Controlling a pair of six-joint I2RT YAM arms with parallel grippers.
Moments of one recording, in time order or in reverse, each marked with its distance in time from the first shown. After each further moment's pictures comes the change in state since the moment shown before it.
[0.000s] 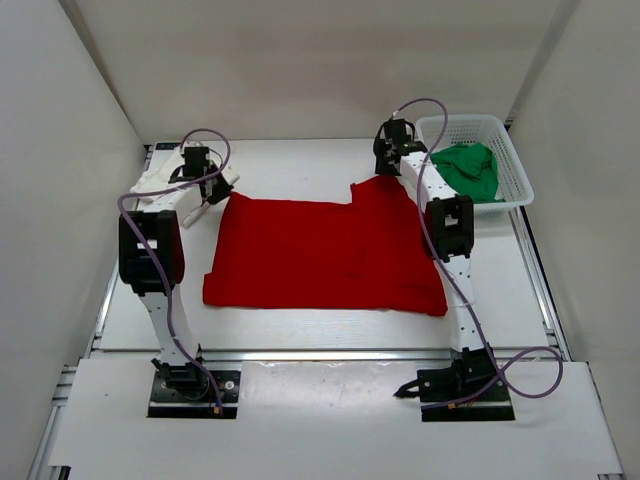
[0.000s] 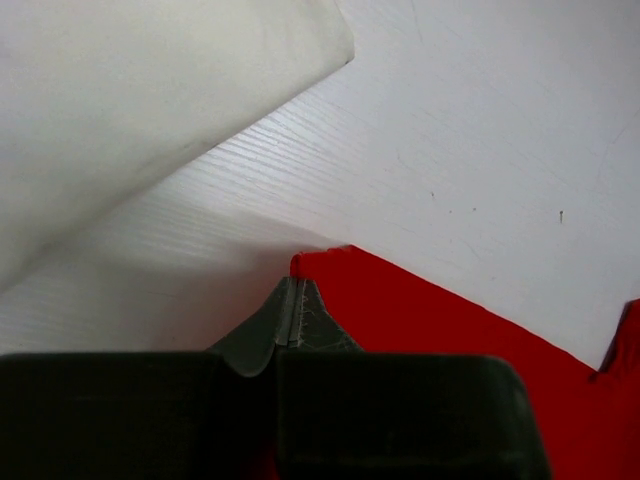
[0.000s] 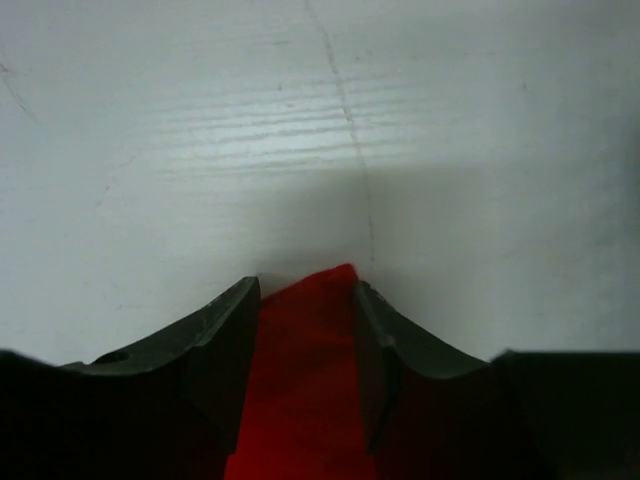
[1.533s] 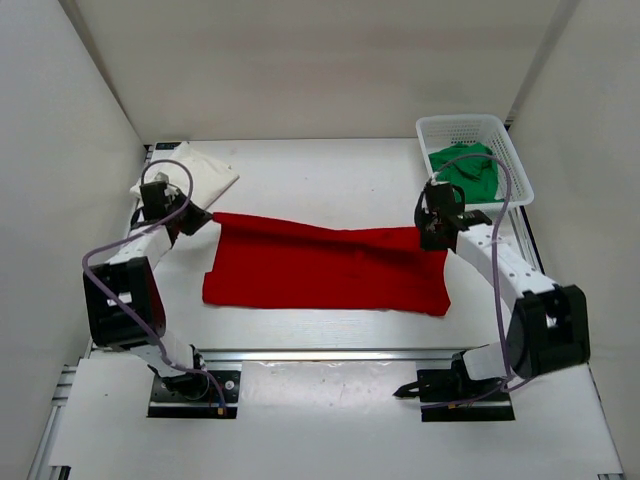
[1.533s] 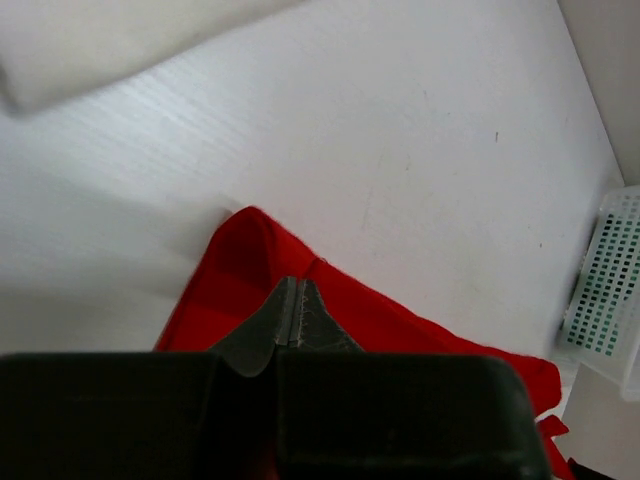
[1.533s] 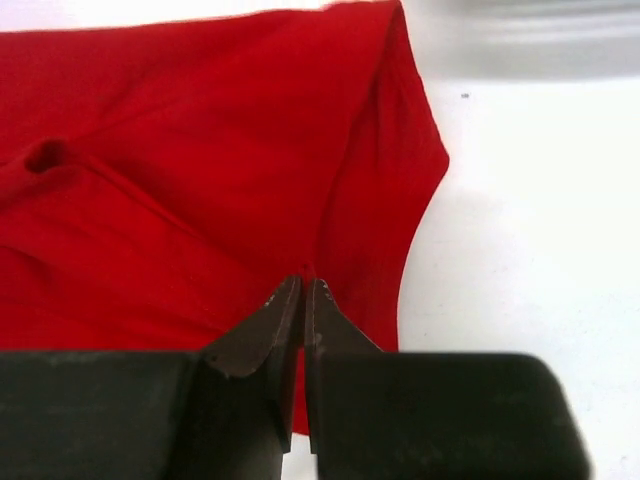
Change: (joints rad) left arm 0.196 -0.408 -0.478 0.142 0.265 -0.095; right arm 0.034 -1.246 -1.430 0.005 0.034 -0.042
